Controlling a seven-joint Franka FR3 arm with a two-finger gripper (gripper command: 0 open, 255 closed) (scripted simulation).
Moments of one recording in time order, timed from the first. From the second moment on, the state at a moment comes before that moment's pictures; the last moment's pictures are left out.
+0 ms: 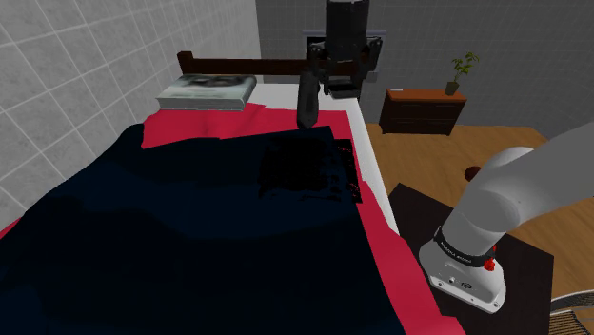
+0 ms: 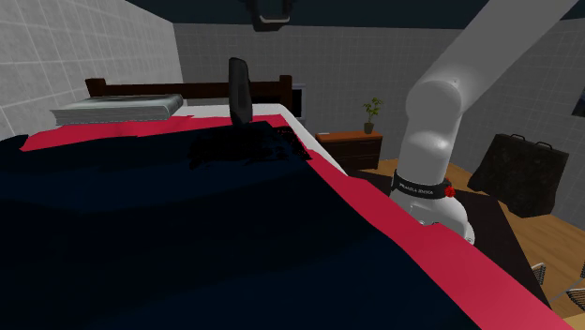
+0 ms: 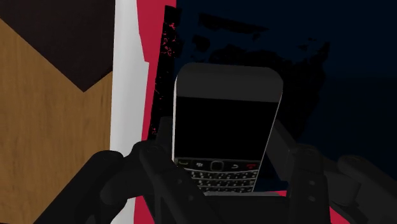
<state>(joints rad) -0.14 -0.54 0.34 -2.00 0.12 1.46 0.92</state>
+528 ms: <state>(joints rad) -0.20 -0.48 0.20 -1.98 0.03 1.49 0.74</state>
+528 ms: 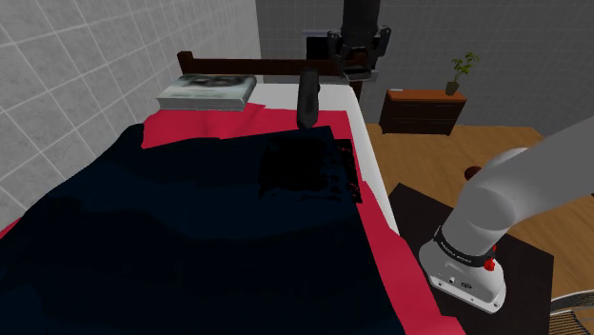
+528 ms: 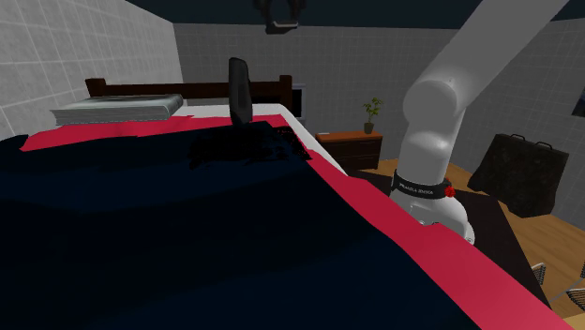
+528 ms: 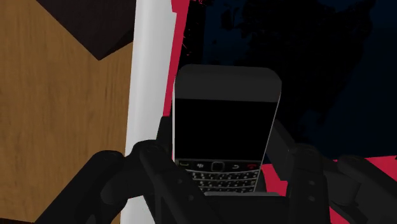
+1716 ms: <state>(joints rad) -0.34 -0.14 -0.06 -1.68 -0.07 1.54 0.36</state>
